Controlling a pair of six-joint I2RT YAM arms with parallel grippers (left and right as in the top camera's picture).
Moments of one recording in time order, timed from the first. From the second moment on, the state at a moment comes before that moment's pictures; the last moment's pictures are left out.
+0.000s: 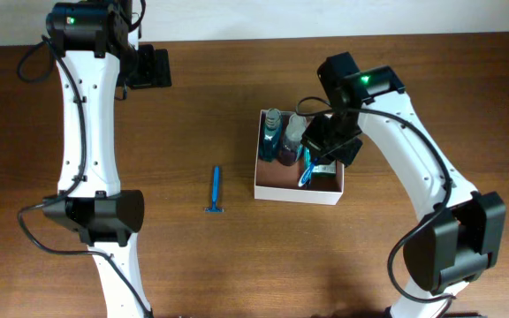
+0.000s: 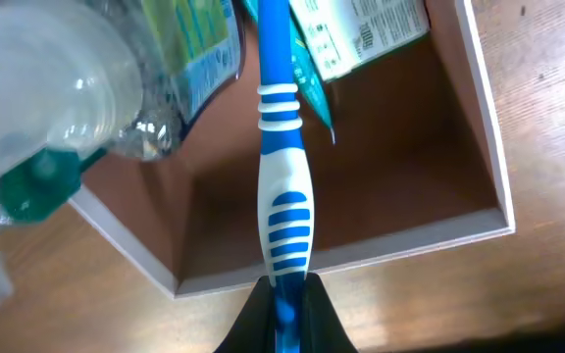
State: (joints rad) left arm -0.07 2.26 2.72 -1.69 -0.08 -0.16; right arm 0.29 1.89 1.70 -1.33 -0.26 0.92
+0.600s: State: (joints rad) left arm -0.07 2.26 2.72 -1.69 -0.08 -0.16; right arm 0.29 1.89 1.69 -1.27 -0.26 0.96
